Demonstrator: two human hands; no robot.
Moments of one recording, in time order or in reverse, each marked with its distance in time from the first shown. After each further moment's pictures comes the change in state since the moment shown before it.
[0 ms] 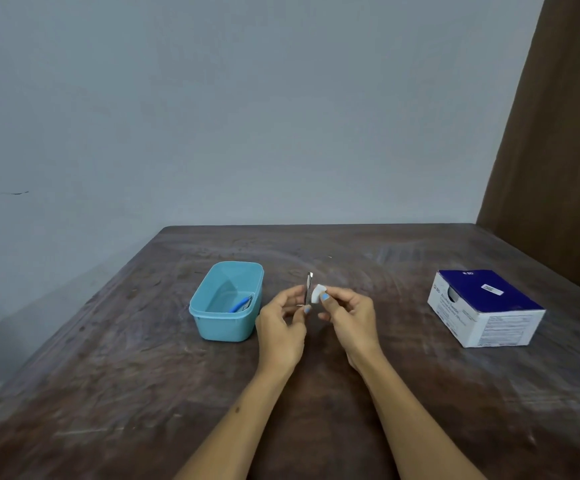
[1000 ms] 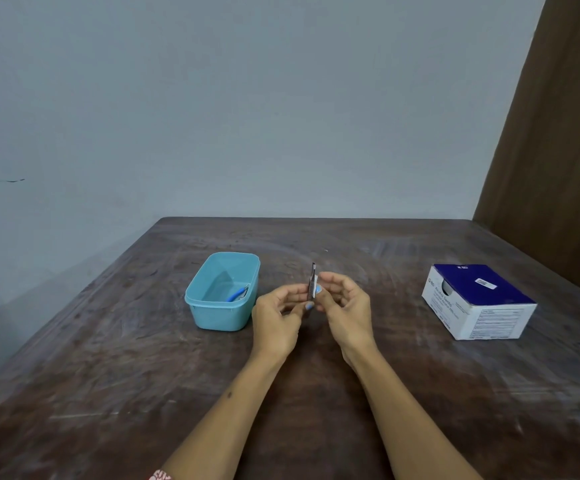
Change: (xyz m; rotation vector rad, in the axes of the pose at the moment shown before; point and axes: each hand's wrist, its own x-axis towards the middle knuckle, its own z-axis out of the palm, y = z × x) left_hand -0.001 0.002 -0.001 -0.121 -0.080 -0.060; right_hand -0.007 -0.004 -0.002 0.012 -0.030 -0.040
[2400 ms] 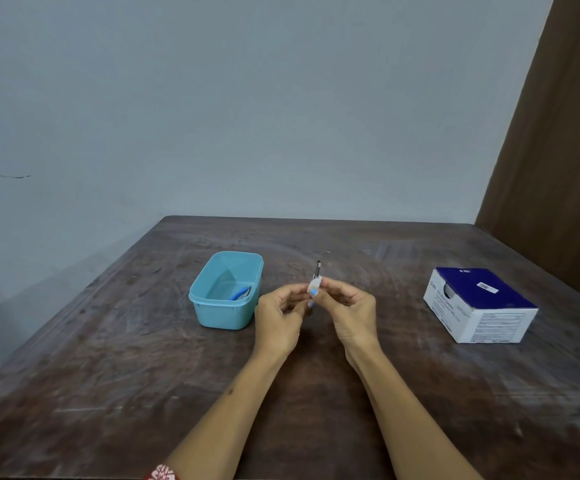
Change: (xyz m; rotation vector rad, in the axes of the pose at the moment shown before) left_hand 0.000 0.002 -0.002 -0.037 -0.008 -0.007; right_hand -0.010 -0.018 0.000 0.113 -0.008 0.007
